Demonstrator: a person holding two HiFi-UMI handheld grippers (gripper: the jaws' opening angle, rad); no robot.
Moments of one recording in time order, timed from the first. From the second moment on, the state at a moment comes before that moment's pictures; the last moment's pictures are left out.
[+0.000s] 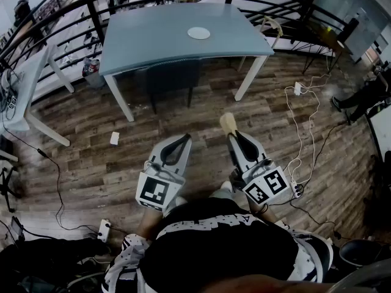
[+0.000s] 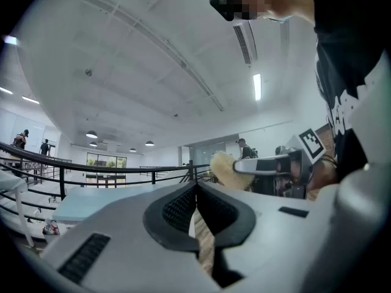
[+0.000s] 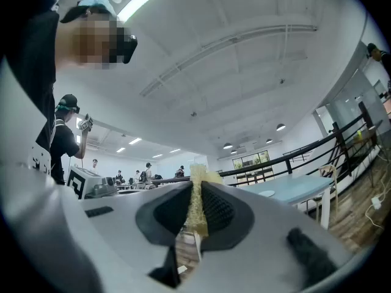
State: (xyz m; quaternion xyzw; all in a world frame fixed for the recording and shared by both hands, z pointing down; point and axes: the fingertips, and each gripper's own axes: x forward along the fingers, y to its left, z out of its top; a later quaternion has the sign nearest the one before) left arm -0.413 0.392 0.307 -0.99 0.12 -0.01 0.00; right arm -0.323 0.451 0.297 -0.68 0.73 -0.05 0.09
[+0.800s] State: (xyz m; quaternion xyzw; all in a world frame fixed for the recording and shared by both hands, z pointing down) left arm -0.400 0.387 0.312 -1.00 0.10 0.00 -0.02; right arm -0.312 0.463 0.313 -0.69 0.71 -0.08 0.07
